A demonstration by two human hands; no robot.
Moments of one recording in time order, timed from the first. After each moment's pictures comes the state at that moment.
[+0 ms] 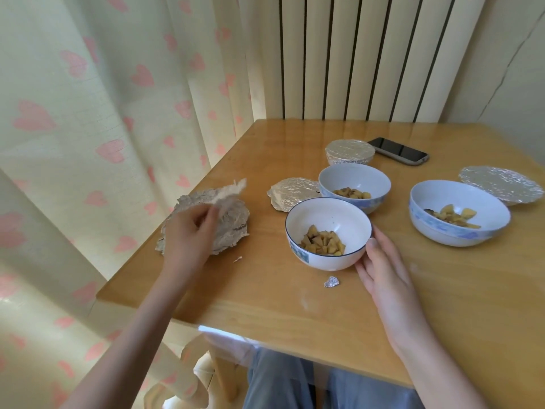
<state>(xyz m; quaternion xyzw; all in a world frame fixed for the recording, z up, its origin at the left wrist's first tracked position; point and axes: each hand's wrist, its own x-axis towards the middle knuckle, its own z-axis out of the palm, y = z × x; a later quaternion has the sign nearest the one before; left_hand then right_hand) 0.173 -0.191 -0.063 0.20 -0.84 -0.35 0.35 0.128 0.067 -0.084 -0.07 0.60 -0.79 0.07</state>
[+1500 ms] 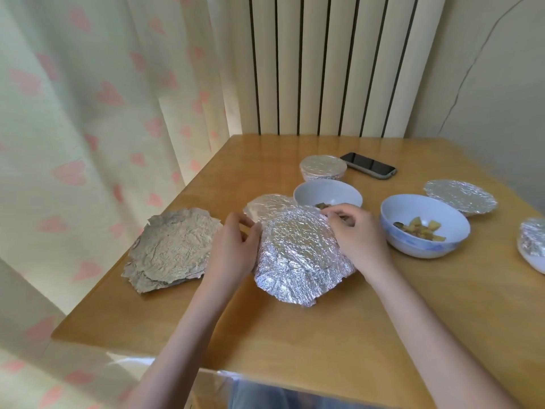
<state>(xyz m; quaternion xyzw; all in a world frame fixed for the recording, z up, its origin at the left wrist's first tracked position) 0.120 -0.122 -0.057 0.16 -0.86 -0.42 0.22 0.043 0.058 -0.055 -0.13 0.85 -0.50 -0.09</state>
